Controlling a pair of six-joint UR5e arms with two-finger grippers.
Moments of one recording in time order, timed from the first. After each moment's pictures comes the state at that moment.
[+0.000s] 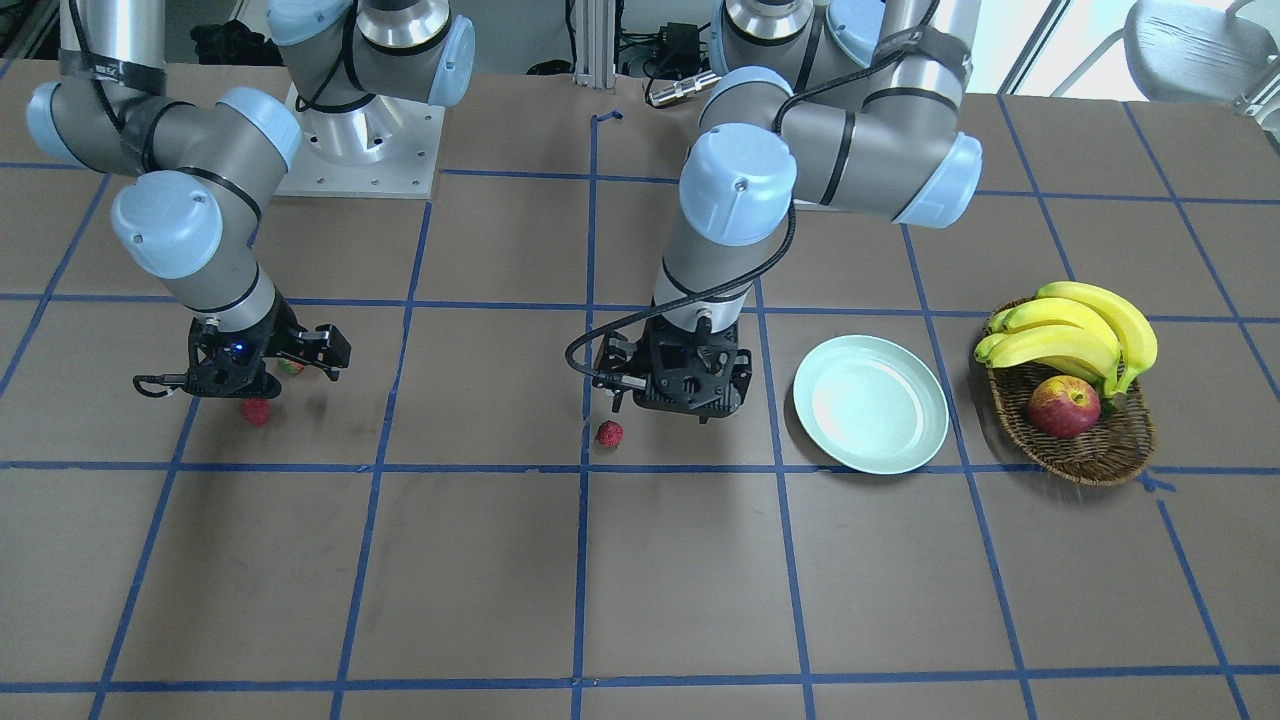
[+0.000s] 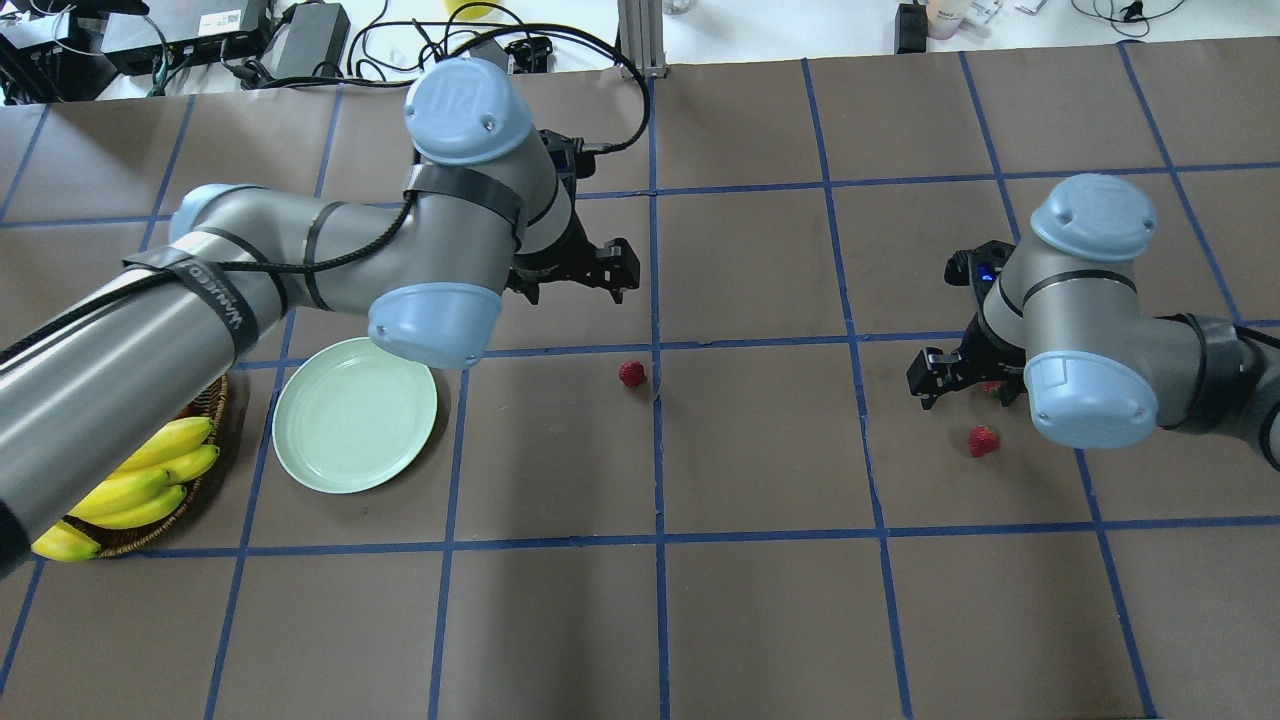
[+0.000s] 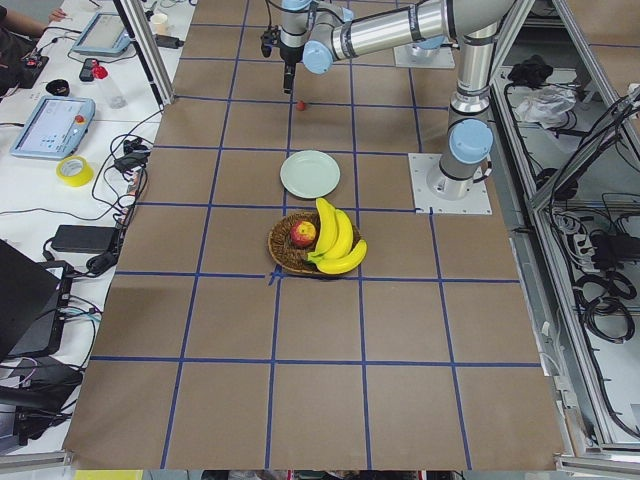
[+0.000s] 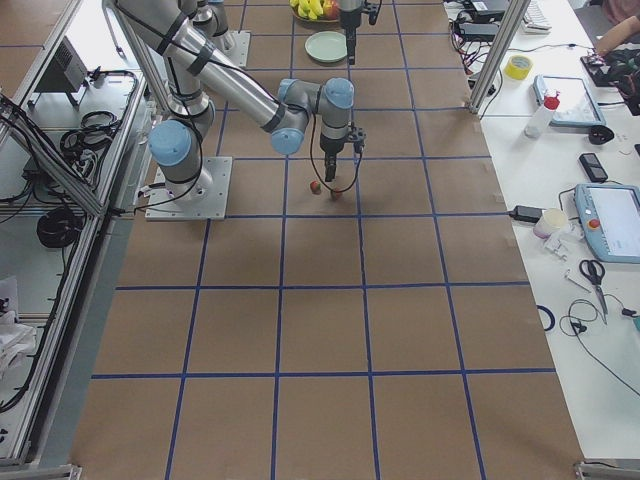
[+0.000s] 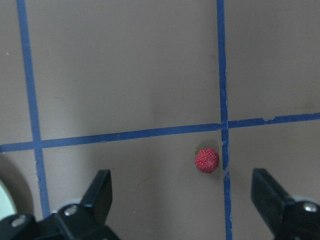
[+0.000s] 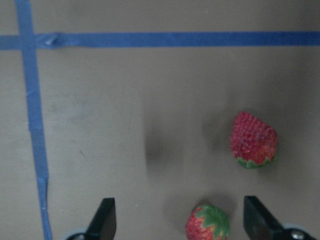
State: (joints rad) left arm -1.85 -1.89 -1.77 -0.93 1.53 -0.18; right arm 1.33 -1.41 2.19 -2.29 -1.61 -0.23
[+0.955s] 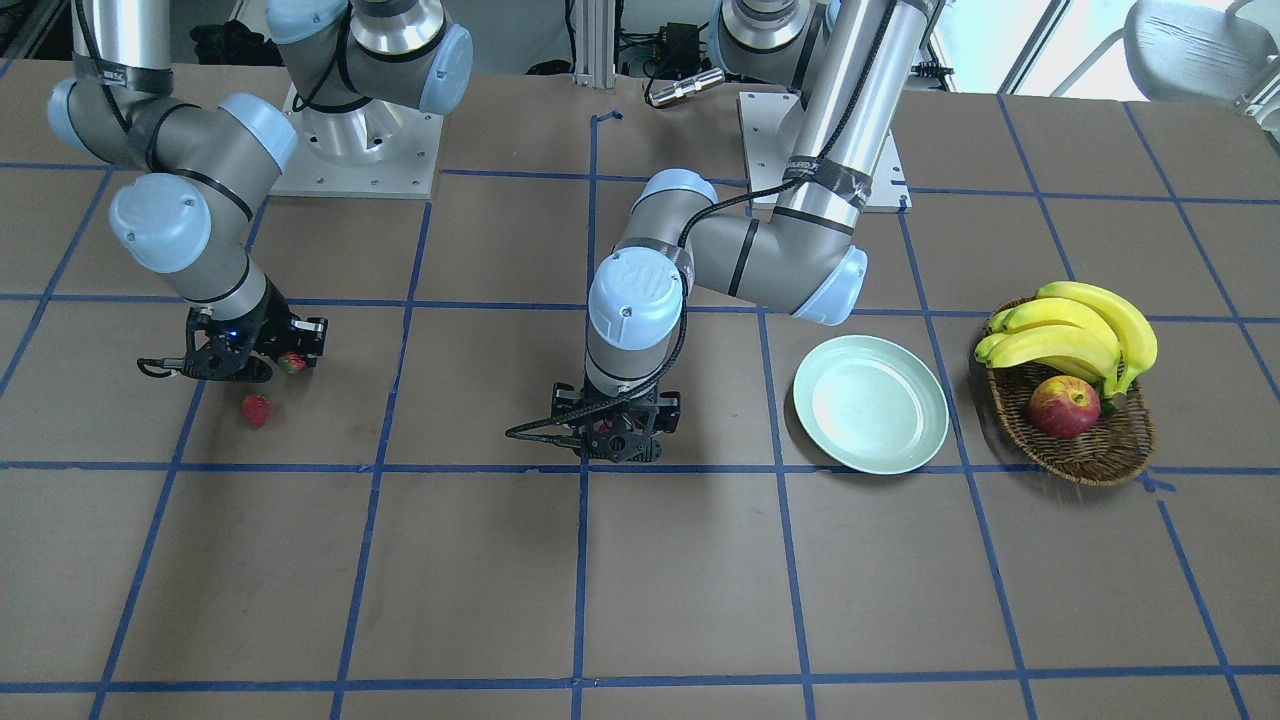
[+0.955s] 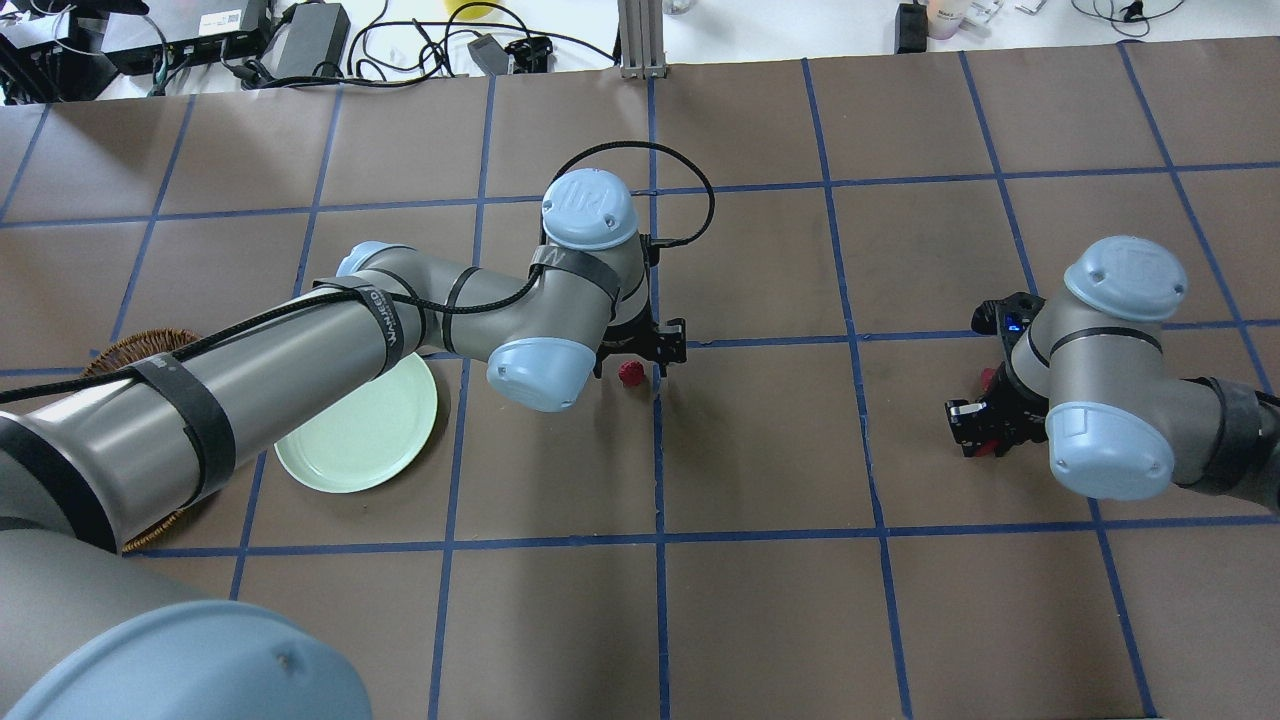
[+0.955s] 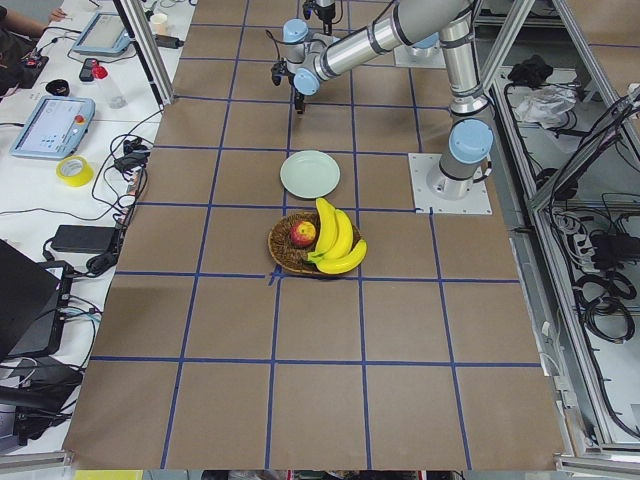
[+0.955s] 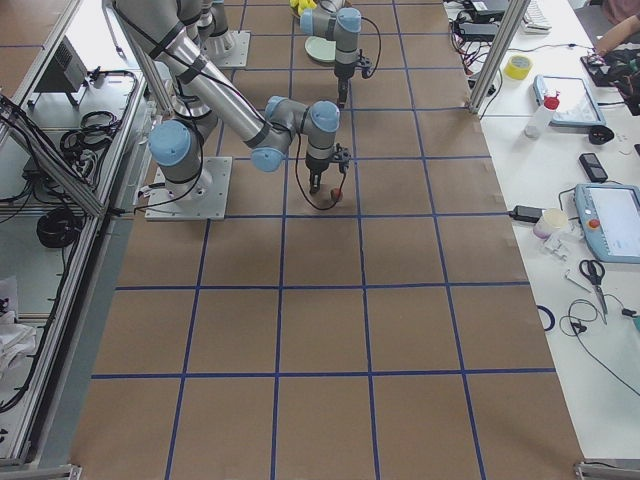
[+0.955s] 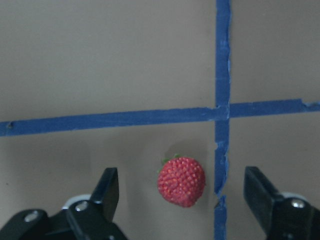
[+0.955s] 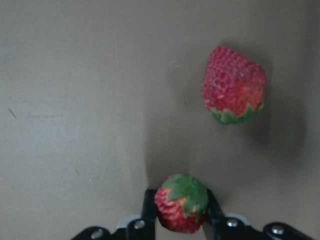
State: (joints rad) left arm -1.92 -2.08 -1.77 -0.87 1.52 -0.31; right arm 1.26 -1.41 2.29 -2.35 -1.61 -0.27
